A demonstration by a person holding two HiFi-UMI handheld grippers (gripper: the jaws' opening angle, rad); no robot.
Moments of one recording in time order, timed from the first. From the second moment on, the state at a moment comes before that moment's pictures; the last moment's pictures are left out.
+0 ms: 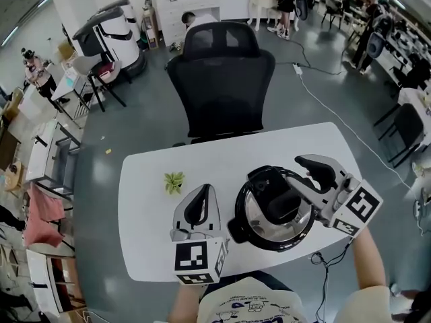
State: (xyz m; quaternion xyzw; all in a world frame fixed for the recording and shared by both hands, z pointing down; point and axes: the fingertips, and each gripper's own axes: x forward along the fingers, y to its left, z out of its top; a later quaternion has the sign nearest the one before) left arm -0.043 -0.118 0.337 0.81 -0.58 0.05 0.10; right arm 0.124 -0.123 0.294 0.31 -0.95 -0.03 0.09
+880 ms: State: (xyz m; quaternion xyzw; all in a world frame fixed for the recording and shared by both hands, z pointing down) left arm -0.012 -0.107 0.276 0.81 -0.58 0.01 0.04; right arm 0.186 -0.089 0.263 0.58 -0.82 -0.01 -0.03
